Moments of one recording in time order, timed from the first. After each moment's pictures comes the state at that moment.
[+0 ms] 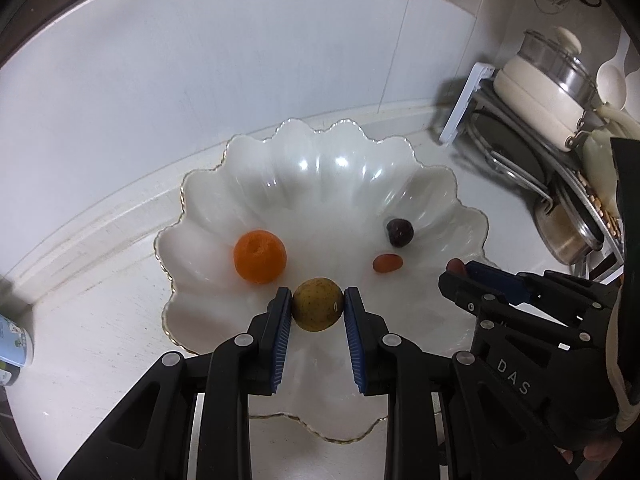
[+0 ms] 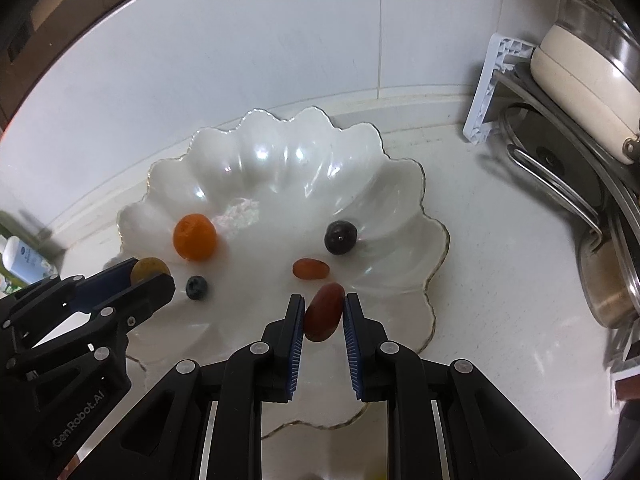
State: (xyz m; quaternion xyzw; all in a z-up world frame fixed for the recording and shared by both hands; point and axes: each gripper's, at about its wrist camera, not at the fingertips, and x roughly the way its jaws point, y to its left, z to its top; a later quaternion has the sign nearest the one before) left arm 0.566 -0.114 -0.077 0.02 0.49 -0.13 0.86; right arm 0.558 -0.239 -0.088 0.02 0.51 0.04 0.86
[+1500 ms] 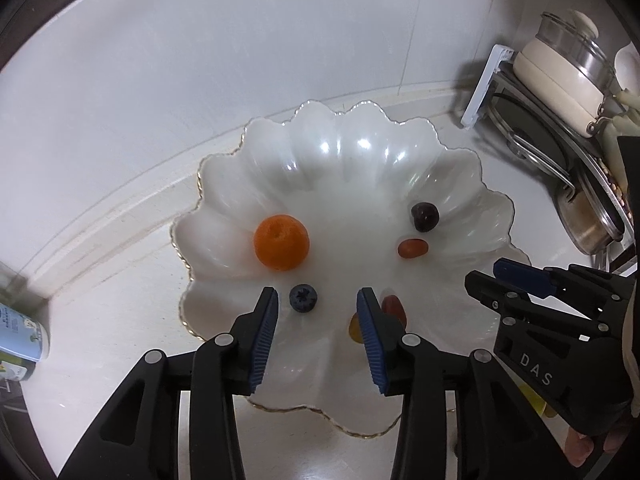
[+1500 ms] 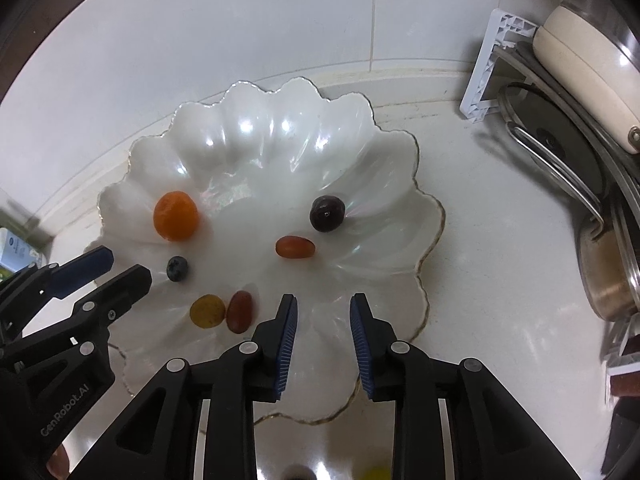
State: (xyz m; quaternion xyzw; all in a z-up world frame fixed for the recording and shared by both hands) left arm 0.567 -0.112 -0.079 0.05 0.50 -0.10 0.86; right arm 0.561 -0.242 -0.097 0.02 0.54 0.03 0.84
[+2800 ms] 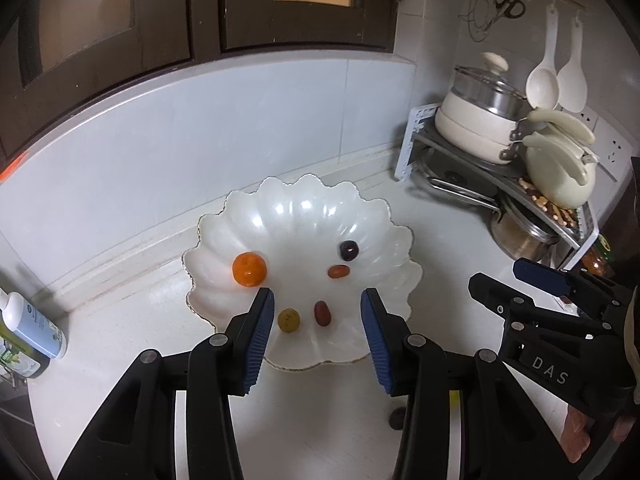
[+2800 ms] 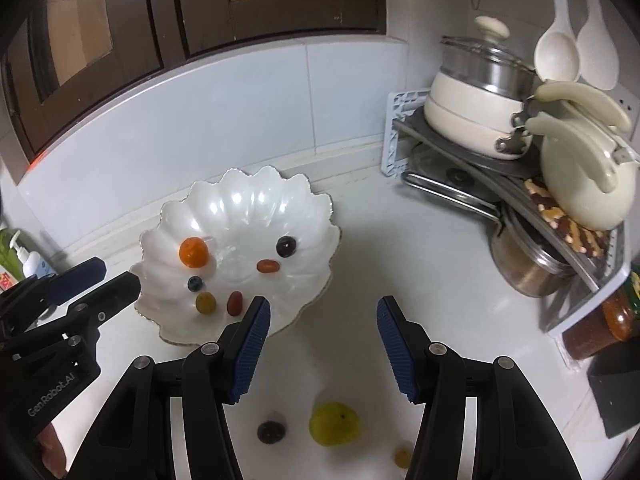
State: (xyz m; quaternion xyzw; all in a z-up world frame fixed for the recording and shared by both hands) left arm 0.469 -0.133 0.001 0.04 0.40 -0.14 0.91; right arm 0.450 -0.289 -0.010 0.03 0.42 -0.01 0.91
